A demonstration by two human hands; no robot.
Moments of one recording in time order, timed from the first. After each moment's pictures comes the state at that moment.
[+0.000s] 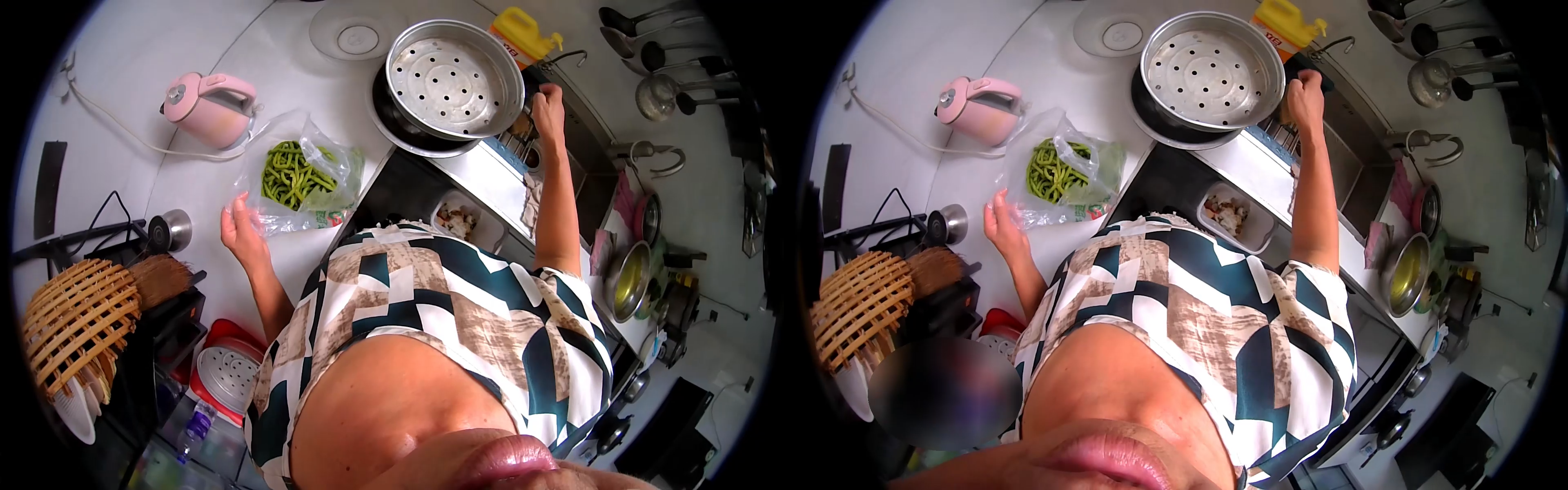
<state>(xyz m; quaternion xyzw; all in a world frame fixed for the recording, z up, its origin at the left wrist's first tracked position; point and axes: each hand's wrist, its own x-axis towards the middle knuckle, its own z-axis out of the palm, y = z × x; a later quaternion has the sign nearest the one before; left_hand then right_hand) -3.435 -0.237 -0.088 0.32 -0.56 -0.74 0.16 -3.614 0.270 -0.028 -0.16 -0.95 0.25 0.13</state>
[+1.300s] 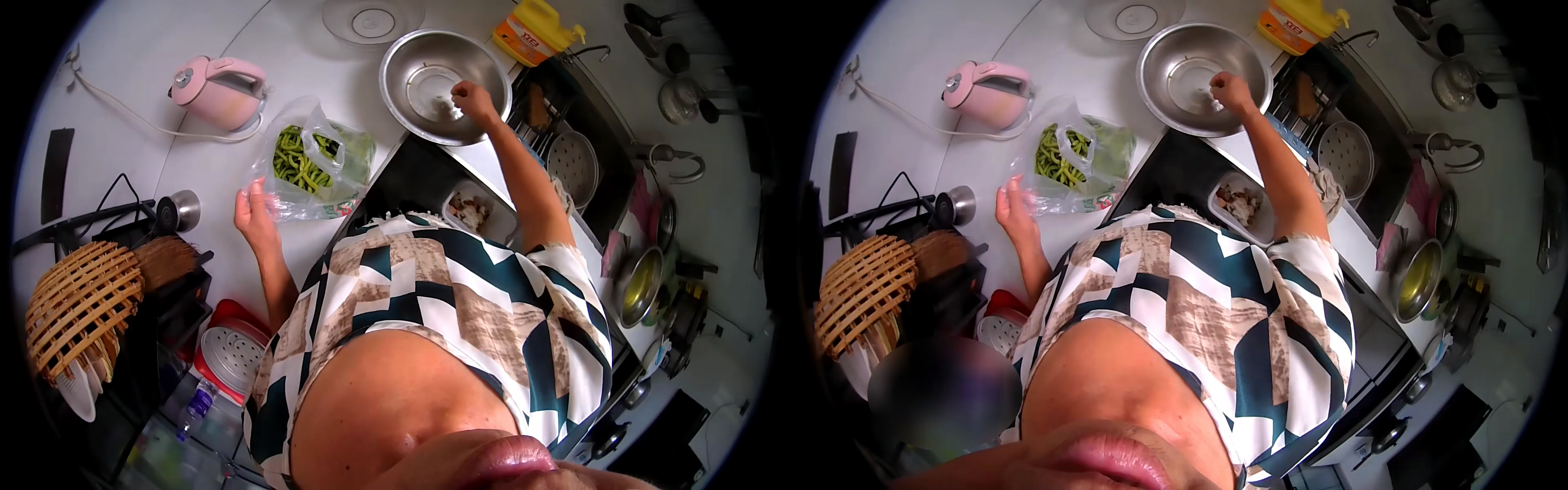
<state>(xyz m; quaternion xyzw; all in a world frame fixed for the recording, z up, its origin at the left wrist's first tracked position) -3.425 -0.226 -0.085 0.32 -0.63 -0.70 0.12 -3.630 0.187 -0.177 -0.05 -0.91 0.37 -0.18</state>
